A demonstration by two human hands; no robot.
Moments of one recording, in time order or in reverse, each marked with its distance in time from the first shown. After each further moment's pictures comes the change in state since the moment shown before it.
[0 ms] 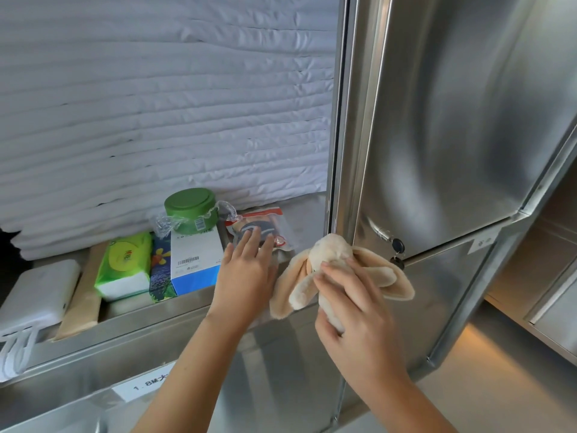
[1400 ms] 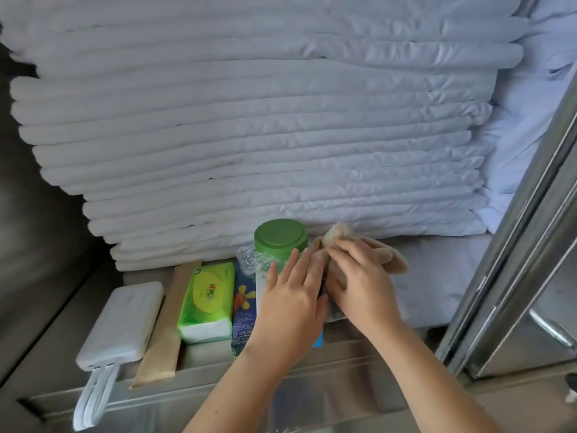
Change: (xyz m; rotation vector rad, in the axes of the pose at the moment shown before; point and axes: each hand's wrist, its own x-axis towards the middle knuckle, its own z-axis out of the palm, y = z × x) left_hand 0.027 -0.079 -0.010 0.042 0.056 -0.091; right_hand 0.114 -0.005 0.178 0.194 -0.211 -0.062
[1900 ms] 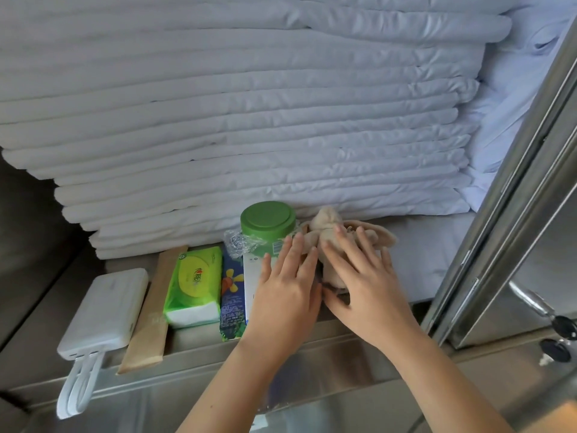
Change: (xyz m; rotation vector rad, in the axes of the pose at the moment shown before) left_hand -0.012 0.009 0.010 -0.065 0.028 0.003; right_hand -0.033 -0.003 -0.031 -0.224 -0.277 0.001
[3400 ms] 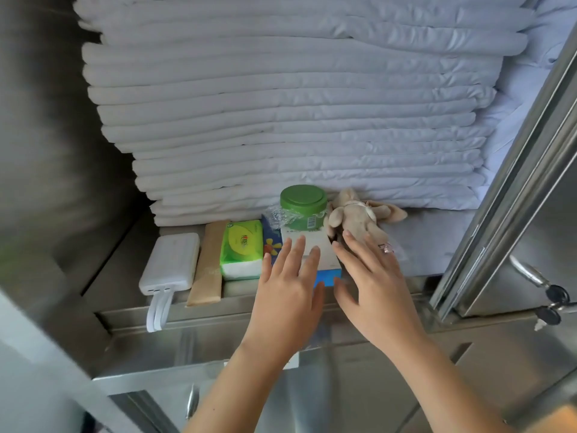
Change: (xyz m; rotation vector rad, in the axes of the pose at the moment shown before) left_hand -0.069 -0.005 -0.058 0.014 0.065 -0.062; right_hand -0.037 -0.075 -0.034 0.133 0.065 0.014
